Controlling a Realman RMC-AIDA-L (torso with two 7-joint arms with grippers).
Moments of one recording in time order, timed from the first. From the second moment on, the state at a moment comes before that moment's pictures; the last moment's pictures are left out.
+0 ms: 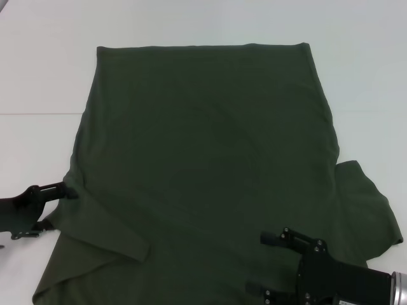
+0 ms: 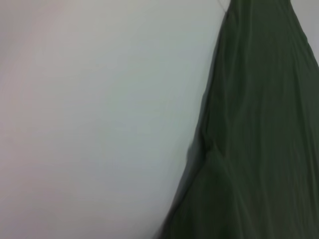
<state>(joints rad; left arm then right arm) -0.57 -1.96 0.50 0.54 2.33 1.18 -2.67 0.41 2.10 -0.88 -0.30 -1.68 -1.53 0.70</state>
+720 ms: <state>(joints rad) -0.58 -1.95 0.52 0.54 2.33 1.15 -2.65 0.41 2.10 -0.88 -0.30 -1.67 -1.53 0.70</state>
